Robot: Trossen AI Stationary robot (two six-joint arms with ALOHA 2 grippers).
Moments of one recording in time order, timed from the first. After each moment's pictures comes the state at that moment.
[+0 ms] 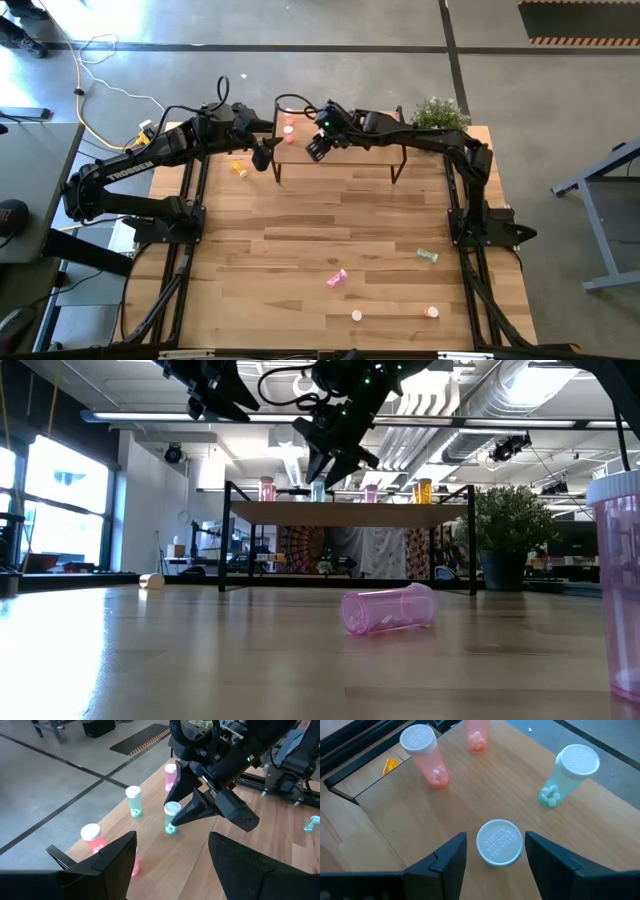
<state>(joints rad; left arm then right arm) 0.59 1.06 1.04 -0.40 -0.06 -0.02 -0.35 1.94 1.78 -0.67 0.25 0.34</state>
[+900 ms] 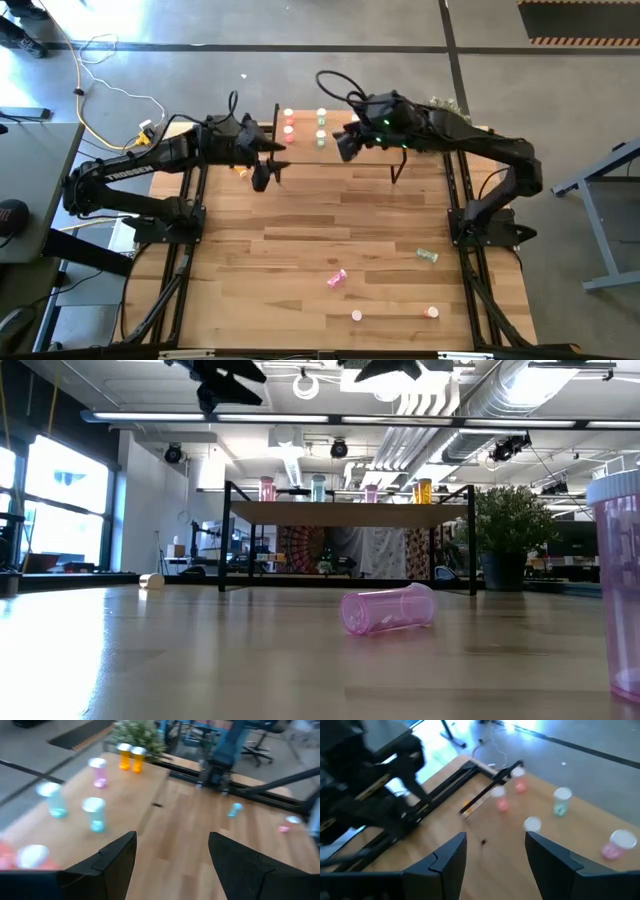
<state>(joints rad) 0.43 1.06 1.04 -0.40 0.08 -0.11 -0.20 1.55 1.79 -0.80 0.23 0.50</state>
